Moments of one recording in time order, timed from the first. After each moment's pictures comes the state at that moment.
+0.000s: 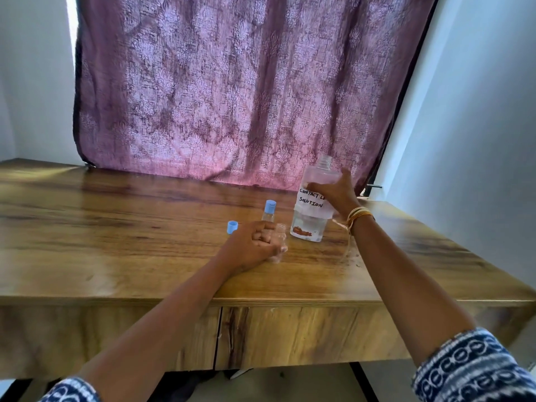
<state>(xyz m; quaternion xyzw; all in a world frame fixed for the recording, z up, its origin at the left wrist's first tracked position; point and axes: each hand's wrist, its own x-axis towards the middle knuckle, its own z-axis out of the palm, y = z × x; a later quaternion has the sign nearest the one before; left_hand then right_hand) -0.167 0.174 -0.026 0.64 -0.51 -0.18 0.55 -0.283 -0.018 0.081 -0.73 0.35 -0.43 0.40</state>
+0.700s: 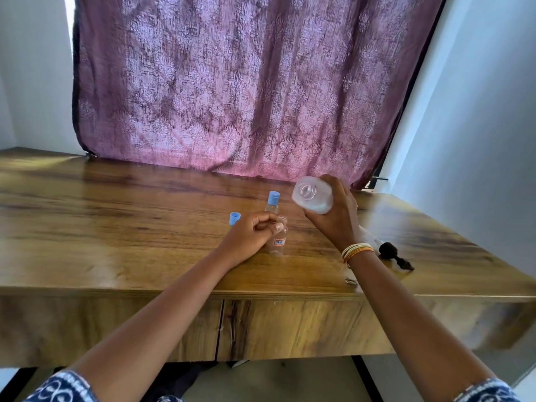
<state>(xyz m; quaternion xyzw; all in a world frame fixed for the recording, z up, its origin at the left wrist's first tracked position) -0.166 0.172 -0.021 0.58 -0.52 -0.20 0.59 -0.299 0.006 0.018 -0.83 0.14 -0.54 0.04</state>
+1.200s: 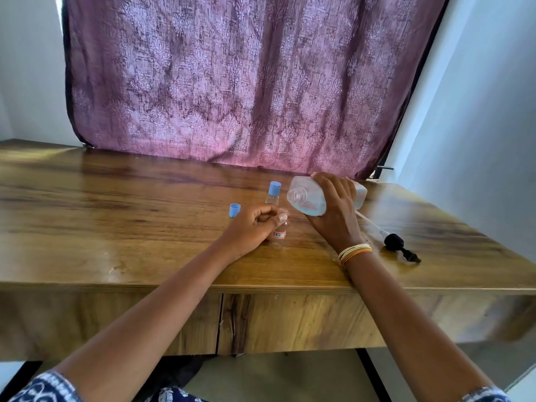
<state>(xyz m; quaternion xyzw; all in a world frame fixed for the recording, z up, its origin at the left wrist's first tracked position) -0.171 0.173 -0.021 0.54 -0.50 -0.26 0.63 -0.295 0.006 -0.003 -0.83 0.11 -0.53 -0.09</state>
